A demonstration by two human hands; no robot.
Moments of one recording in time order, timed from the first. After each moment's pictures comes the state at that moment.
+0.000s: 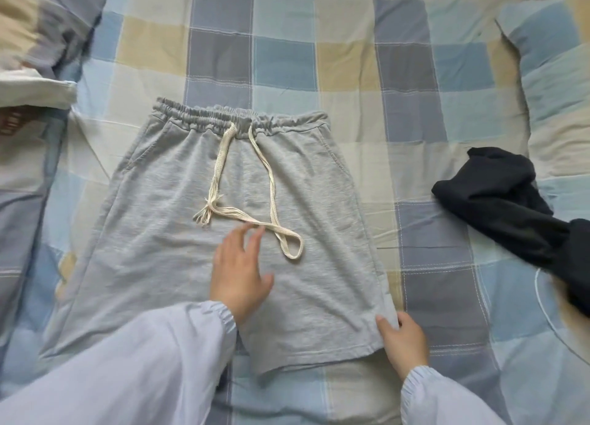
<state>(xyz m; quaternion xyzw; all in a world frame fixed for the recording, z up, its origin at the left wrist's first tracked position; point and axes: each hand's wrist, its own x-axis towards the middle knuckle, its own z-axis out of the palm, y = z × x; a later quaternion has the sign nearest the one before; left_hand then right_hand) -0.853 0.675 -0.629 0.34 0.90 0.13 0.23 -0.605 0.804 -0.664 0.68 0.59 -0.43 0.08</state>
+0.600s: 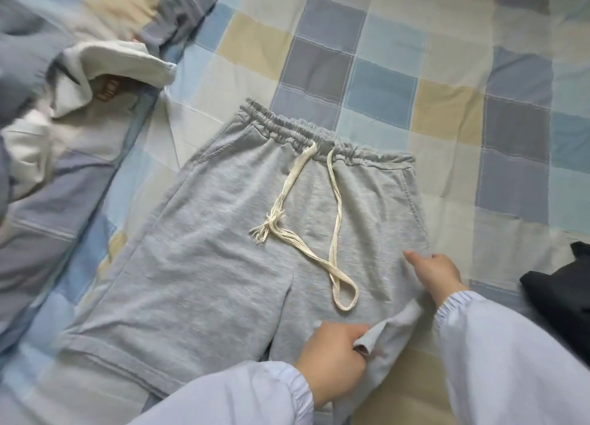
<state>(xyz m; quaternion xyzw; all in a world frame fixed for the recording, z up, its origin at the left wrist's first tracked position) -0.819 0.702 -0.628 0.21 0.76 0.35 0.51 -0.808 0.937 -0.697 0.64 0.66 -0.37 0.13</state>
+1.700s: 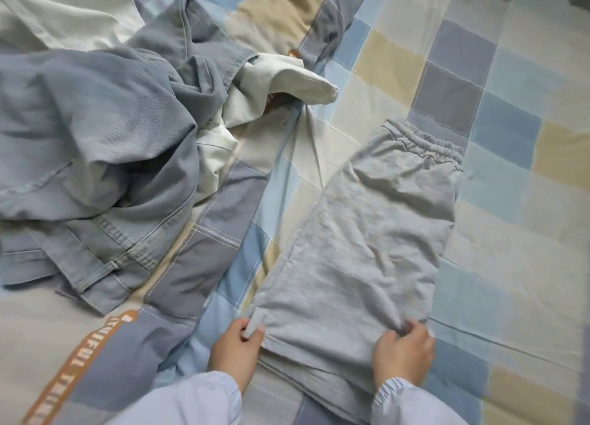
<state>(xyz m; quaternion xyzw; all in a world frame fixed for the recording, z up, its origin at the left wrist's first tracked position) -0.954 0.381 -0.666 -0.21 0.83 0.33 0.40 -0.880 0.590 -0.664 0.68 0.69 -0.24 0.00</state>
